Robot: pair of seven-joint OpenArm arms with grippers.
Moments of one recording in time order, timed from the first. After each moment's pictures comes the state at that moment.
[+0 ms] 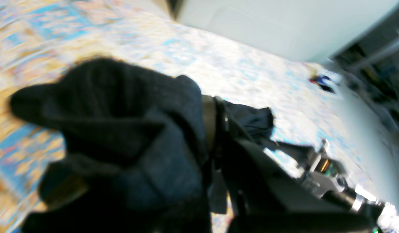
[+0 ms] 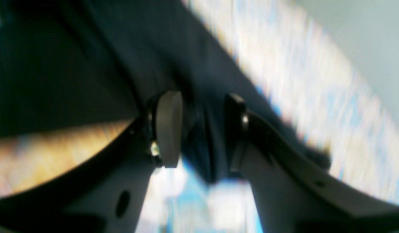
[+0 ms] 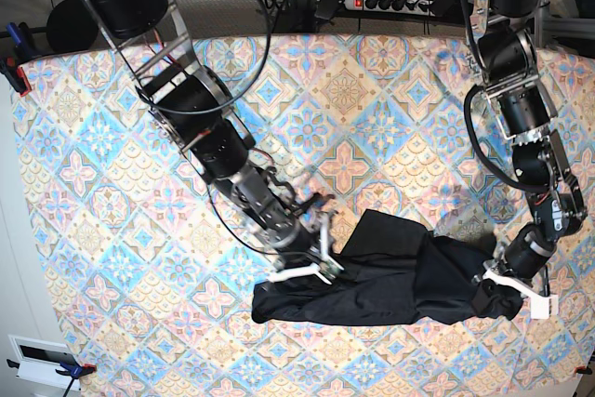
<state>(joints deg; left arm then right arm) -28.0 -19.3 -20.8 71.1 -44.7 -24.6 51.6 44.4 -7.2 -43.2 15.9 -3.9 5.5 9.0</state>
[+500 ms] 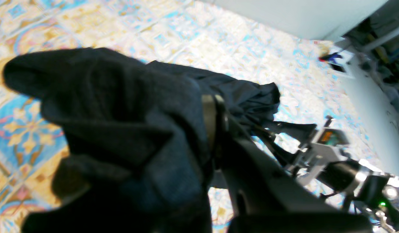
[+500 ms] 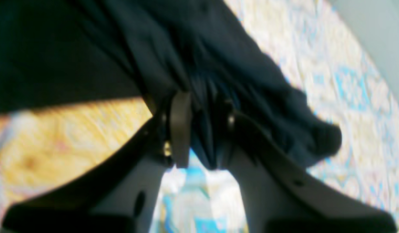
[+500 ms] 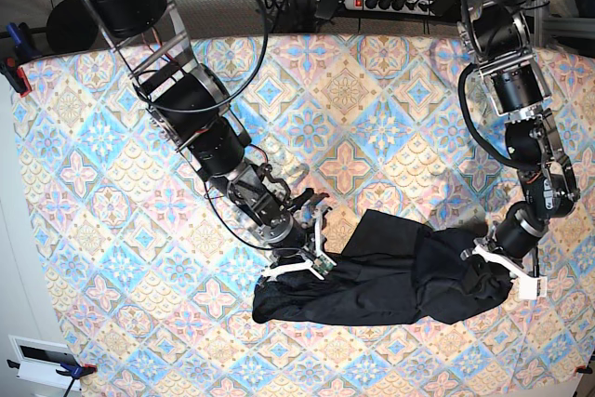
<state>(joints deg) -22.0 -18.7 -20.6 75.7 -45.2 -24.9 52.0 44.3 -7.0 -43.1 15.3 -4.0 5.4 9.0</state>
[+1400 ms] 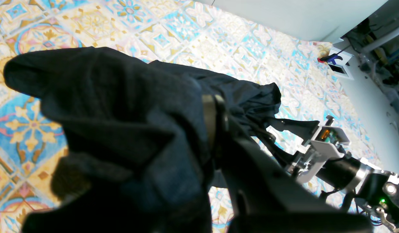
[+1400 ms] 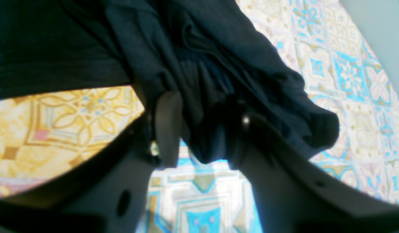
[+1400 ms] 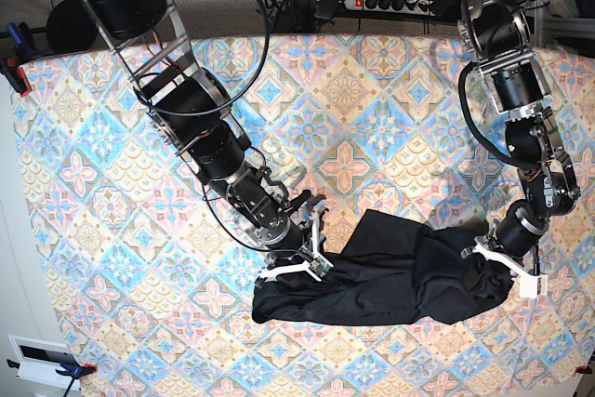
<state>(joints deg) -21.5 -18.6 -20.6 76.5 -45.2 -24.8 52.0 45.4 -7.5 -43.2 12.2 -3.9 5.4 9.9</state>
